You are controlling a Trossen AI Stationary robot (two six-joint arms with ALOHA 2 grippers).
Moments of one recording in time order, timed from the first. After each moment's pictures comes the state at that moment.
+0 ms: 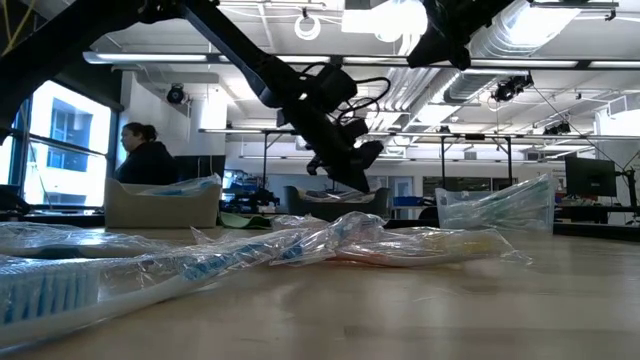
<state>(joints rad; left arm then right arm) 0.42 2.13 1.58 -0.04 -0.16 -0.07 -0.69 1.20 1.26 -0.61 -0.24 0.05</state>
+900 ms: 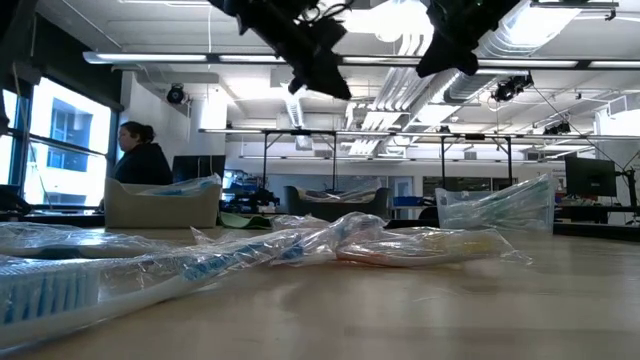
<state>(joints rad) 0.40 1.73 1.58 -0.38 0.02 -0.02 -0.70 1.20 1.26 -0.72 -0.24 0.02</state>
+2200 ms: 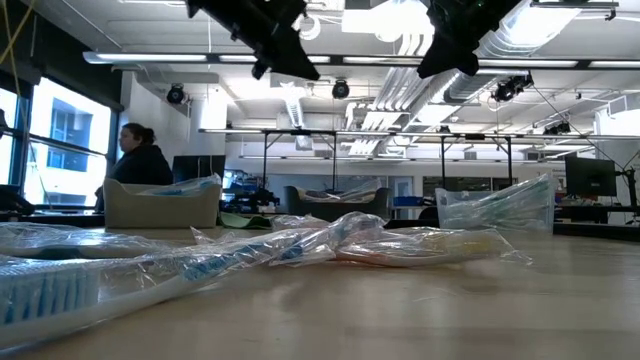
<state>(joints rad) 0.30 1.42 1.22 -0.22 -0.10 -0.06 -0.70 1.20 1.26 -0.73 -0.23 0.01</state>
